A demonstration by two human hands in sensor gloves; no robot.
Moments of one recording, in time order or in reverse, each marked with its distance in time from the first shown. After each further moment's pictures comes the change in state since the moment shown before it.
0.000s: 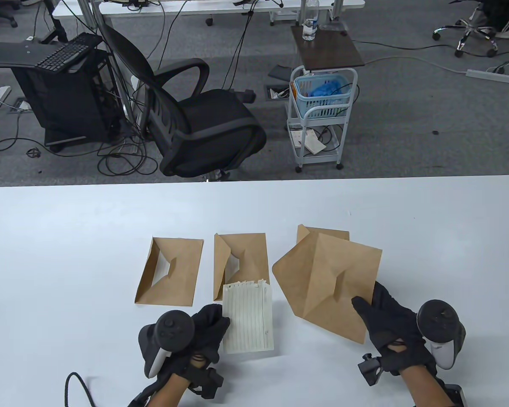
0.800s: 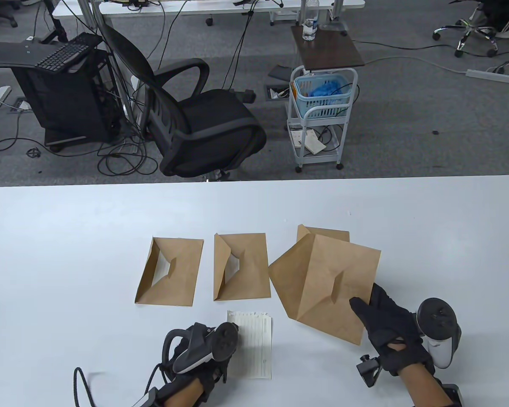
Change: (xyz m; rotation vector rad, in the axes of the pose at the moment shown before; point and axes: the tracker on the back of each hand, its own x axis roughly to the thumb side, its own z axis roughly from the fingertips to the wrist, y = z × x) left_hand 0.030 -0.049 -0.001 -0.233 -0.130 -0.695; right_hand -0.006 0.016 -0.001 0.081 0.040 -0.087
